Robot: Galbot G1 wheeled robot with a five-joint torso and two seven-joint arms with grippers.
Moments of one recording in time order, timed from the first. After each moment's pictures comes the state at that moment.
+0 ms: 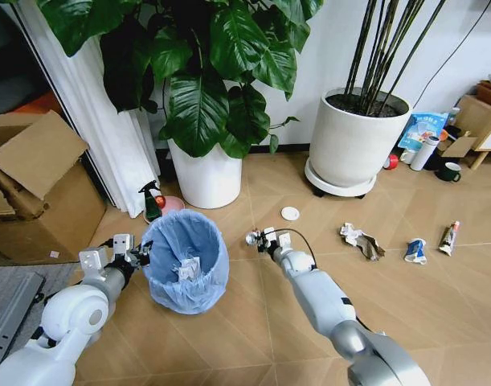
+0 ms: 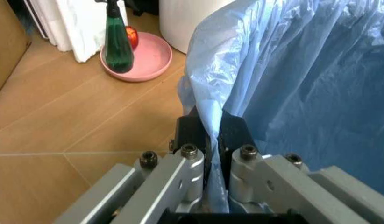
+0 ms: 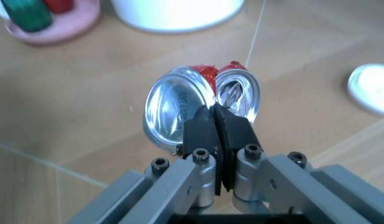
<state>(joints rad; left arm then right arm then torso) 1.29 -0.92 -0.49 -2.02 -0.87 0.54 -0.28 -0.60 1.47 0.16 0.85 0.22 -0.12 -0.20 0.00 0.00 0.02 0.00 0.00</state>
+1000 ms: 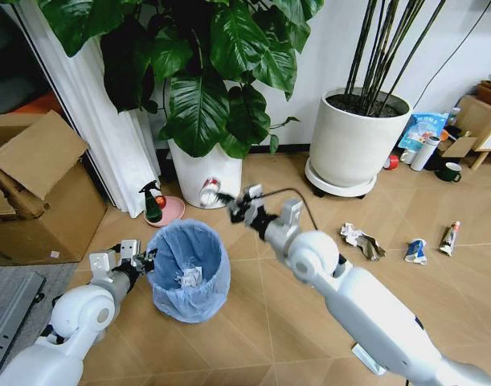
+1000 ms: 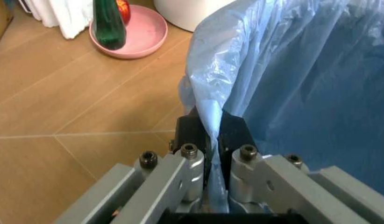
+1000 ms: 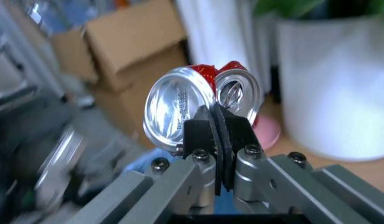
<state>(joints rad) 1.25 -0.93 -0.45 -1.96 -0.86 0.60 -0.26 -0.73 1.06 -0.21 1.94 0.87 -0.36 0.06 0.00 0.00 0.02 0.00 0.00</state>
